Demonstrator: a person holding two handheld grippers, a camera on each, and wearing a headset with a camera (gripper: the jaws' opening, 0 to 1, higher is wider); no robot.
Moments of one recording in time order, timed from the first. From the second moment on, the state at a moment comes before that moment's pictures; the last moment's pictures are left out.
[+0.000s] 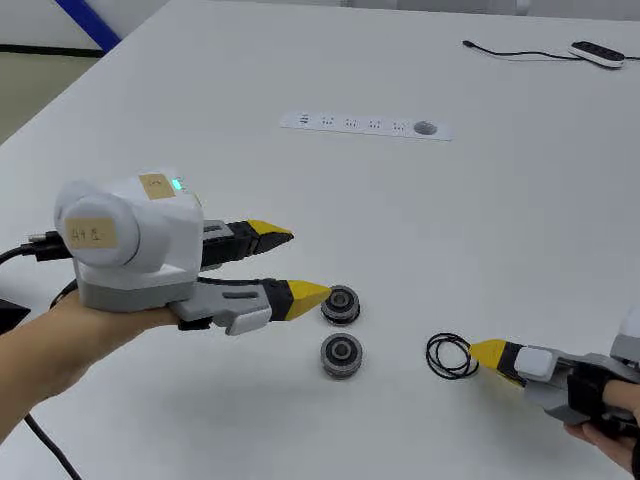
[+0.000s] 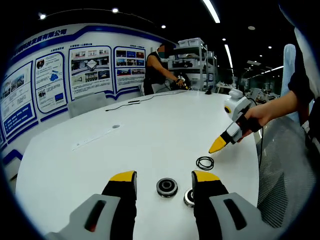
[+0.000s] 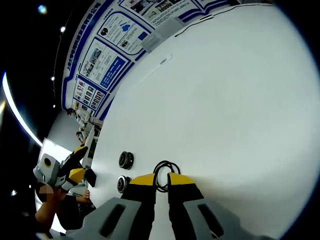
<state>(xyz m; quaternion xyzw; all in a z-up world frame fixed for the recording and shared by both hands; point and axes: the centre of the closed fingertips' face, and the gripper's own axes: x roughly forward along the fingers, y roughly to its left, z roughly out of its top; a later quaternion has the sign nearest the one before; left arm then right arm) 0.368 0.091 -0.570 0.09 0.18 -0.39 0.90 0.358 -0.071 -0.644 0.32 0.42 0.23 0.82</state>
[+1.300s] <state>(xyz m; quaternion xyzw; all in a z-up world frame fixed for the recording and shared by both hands) 0.390 0.063 -0.642 0.15 0.26 -0.44 0.85 0.374 0.009 -0.628 0.29 0.38 0.41 0.78</state>
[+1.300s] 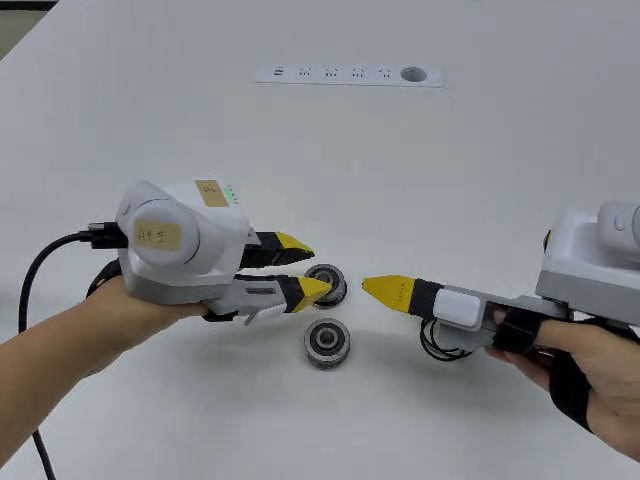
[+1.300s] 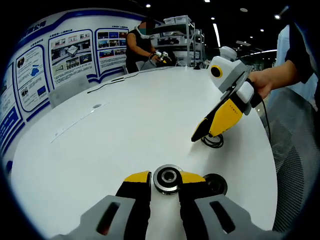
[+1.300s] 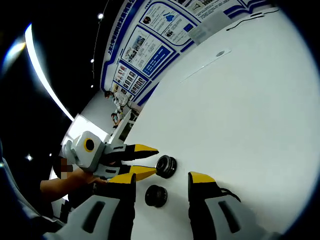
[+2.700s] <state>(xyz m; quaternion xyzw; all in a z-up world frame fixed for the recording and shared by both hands) 0.390 0.058 -0.648 0.13 0.26 -0.46 0.84 0.377 0.058 -0.634 0.27 0.40 0.43 0.76</state>
